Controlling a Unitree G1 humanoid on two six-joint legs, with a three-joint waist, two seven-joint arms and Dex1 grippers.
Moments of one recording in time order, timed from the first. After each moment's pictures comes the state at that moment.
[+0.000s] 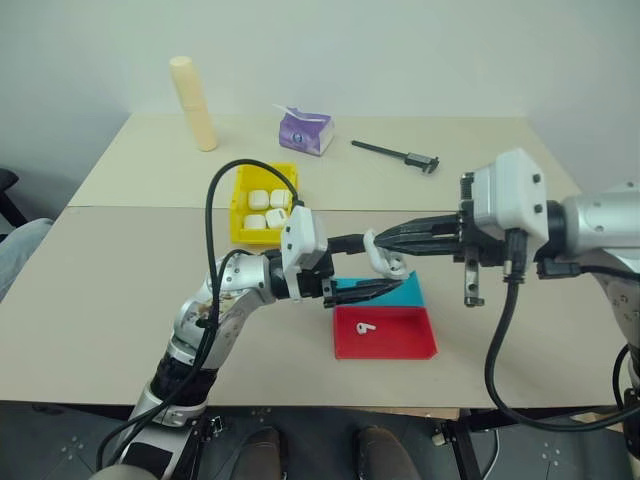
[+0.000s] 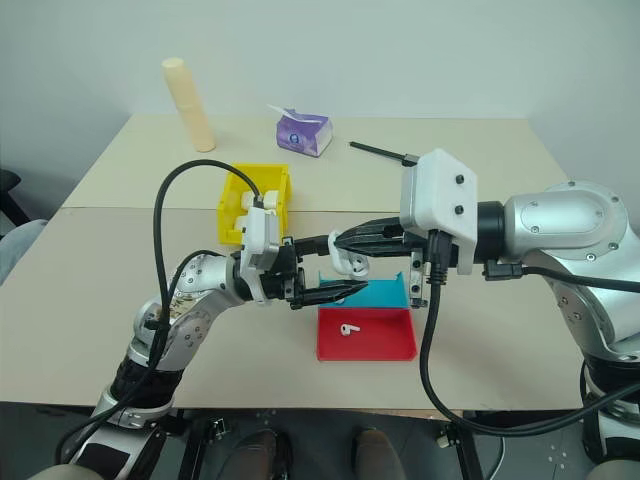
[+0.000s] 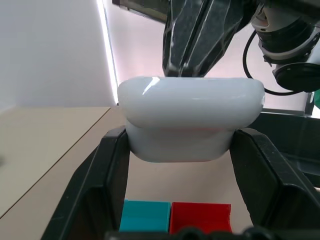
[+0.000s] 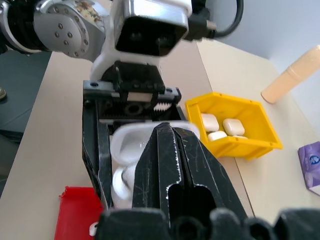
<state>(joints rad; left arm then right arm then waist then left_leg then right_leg) -0.52 0.32 -0.19 -0.29 -0.50 0.37 -0.93 -0.66 -0.96 -0.03 -0.54 0.65 0.62 1.04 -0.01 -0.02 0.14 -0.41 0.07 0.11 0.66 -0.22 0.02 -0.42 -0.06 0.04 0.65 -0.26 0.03</state>
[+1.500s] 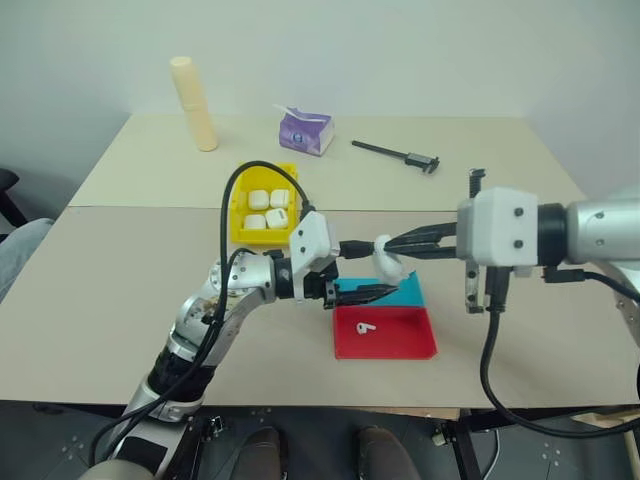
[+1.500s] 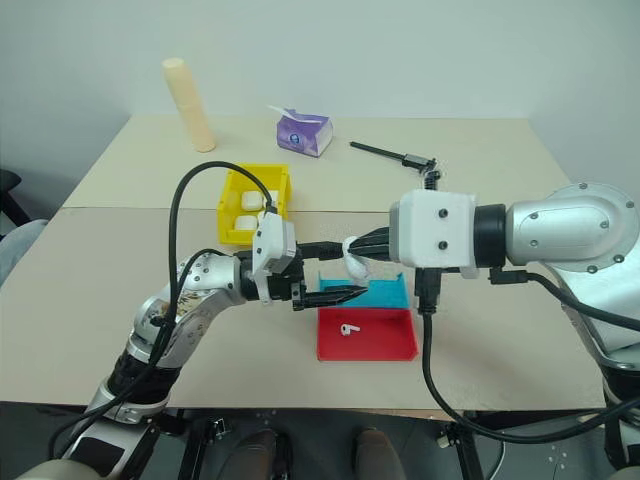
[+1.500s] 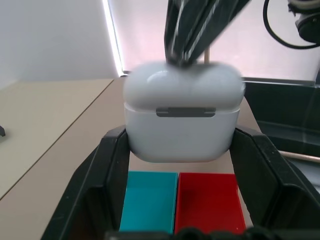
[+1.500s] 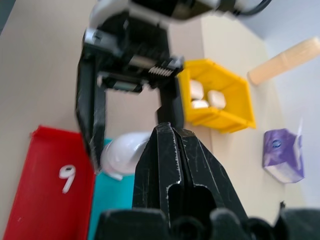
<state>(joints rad) -0.55 0.35 -0.25 -0.28 -0.43 0.42 -0.91 -0.65 -1.05 0.03 -0.59 0.42 0.48 1.10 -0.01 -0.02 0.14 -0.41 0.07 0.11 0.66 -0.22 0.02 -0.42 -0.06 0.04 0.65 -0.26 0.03</state>
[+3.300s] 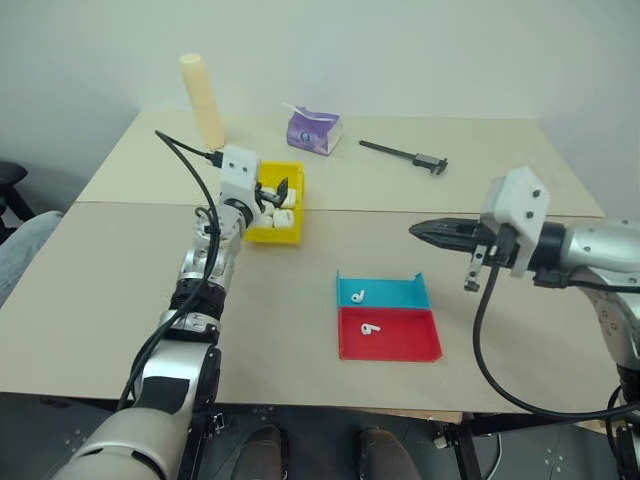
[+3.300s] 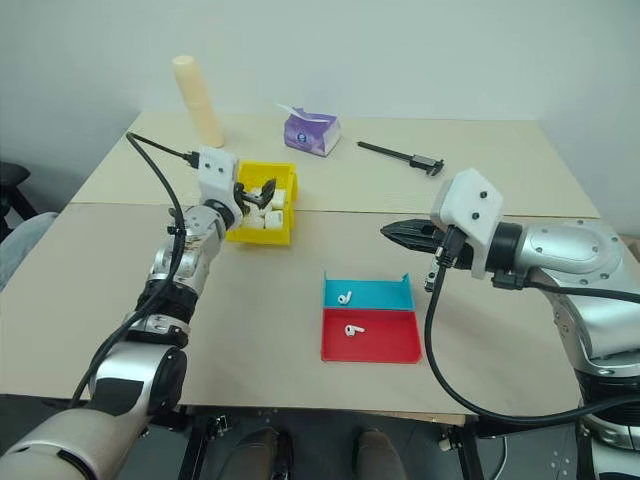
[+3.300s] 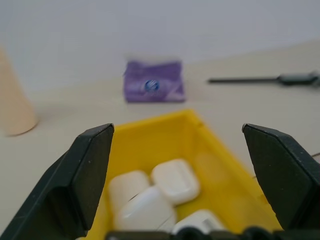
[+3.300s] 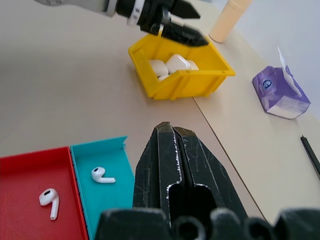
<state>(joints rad) -0.85 0.25 0.10 0.50 -0.24 0.11 -0.42 -0.44 -0.91 -0.10 -0.43 0.46 0.53 0.95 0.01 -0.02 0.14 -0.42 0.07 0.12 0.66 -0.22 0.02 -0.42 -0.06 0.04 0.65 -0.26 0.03</state>
